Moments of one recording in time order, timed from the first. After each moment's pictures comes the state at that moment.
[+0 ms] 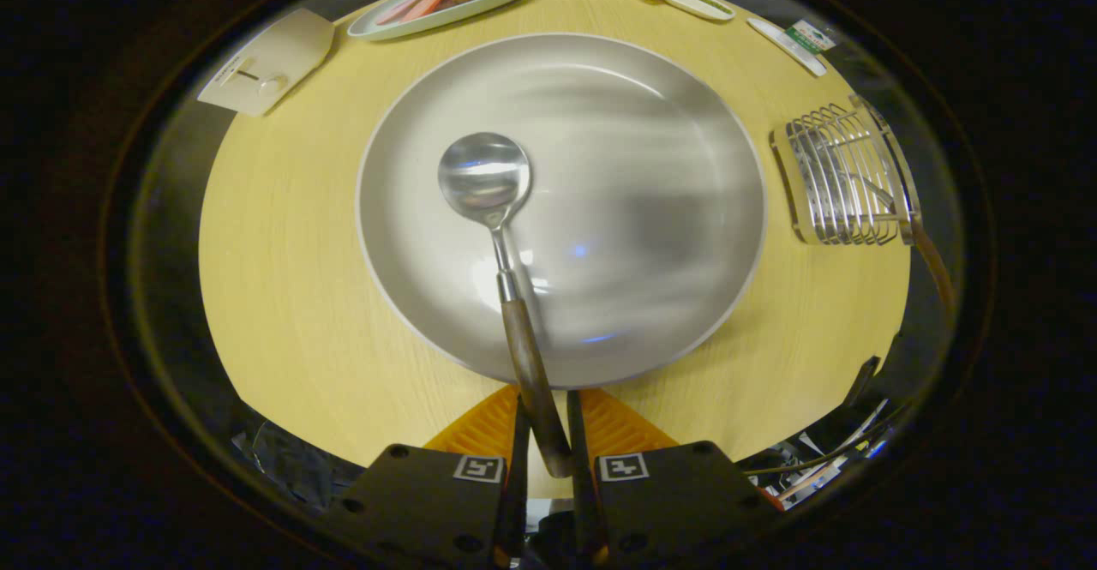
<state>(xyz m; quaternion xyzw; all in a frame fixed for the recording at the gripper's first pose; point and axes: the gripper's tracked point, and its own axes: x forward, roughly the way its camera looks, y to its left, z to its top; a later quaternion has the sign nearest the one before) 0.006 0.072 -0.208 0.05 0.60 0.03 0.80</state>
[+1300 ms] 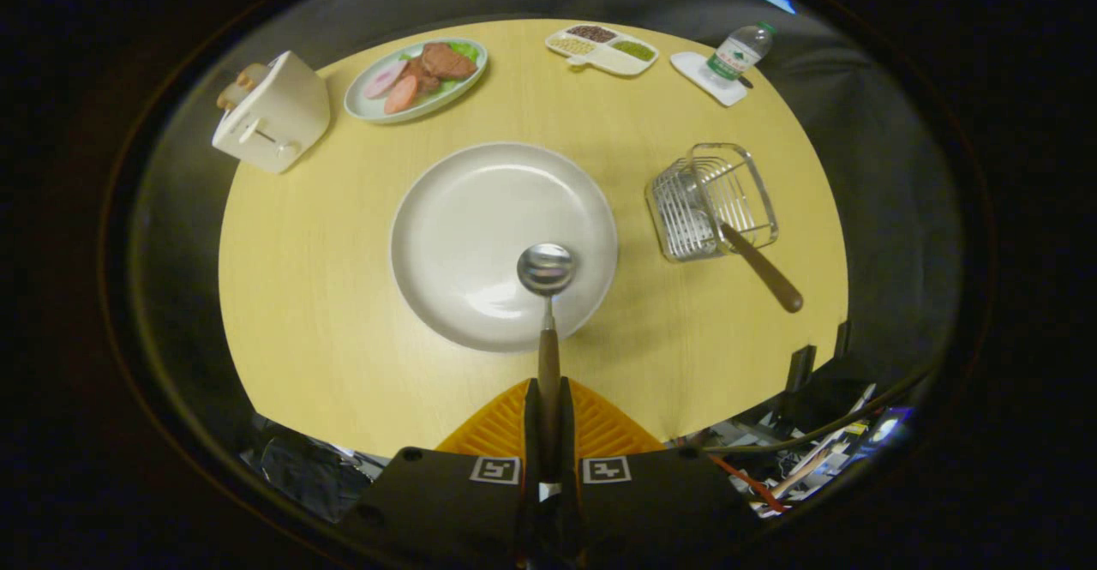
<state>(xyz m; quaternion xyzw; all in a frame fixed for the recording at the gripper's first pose) -0.010 0.010 -0.098 0.06 0.54 -0.03 0.84</state>
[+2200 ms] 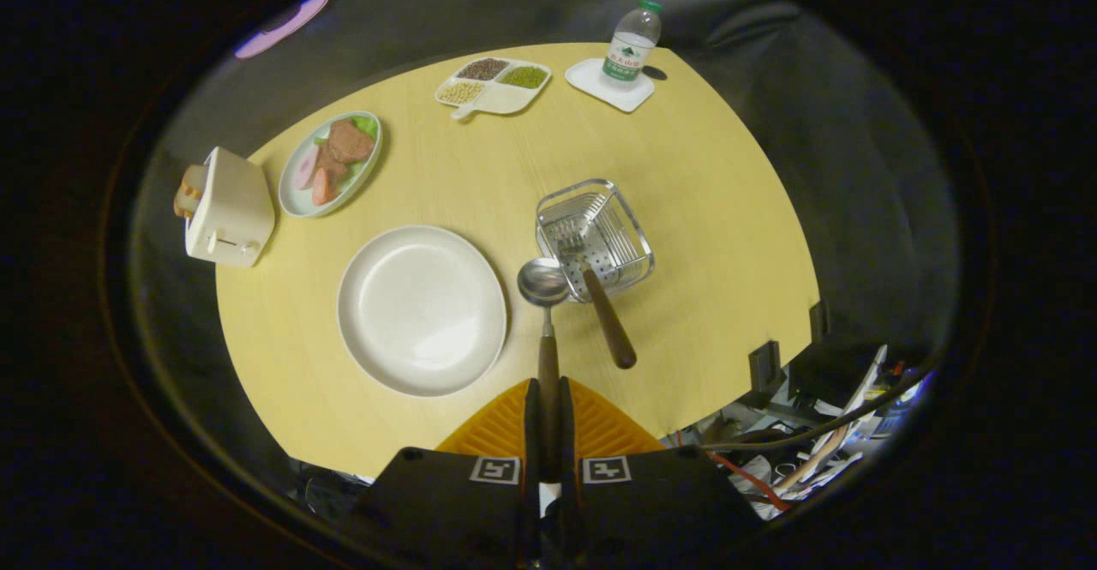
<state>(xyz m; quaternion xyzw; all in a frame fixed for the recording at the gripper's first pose) 0.016 -0.087 -0.074 0.14 0.52 -0.09 0.84</state>
